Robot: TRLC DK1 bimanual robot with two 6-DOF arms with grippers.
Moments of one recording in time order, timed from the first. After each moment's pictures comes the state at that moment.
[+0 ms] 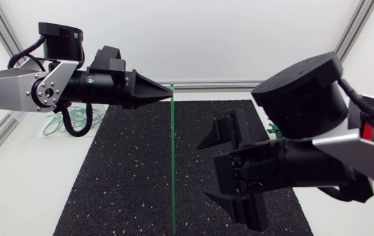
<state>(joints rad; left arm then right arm) -0.29 1.58 1.04 0.07 1.14 -0.58 0.88 1.12 0.84 -0.53 -0.08 -0.99</state>
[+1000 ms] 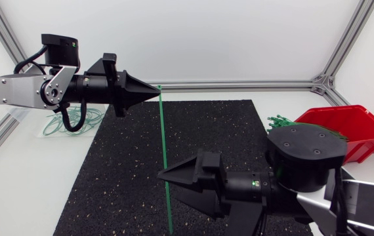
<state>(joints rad) -0.17 1.70 1.07 0.14 1.24 -0.87 0.87 1.18 0.41 0.44 -0.44 -1.76</state>
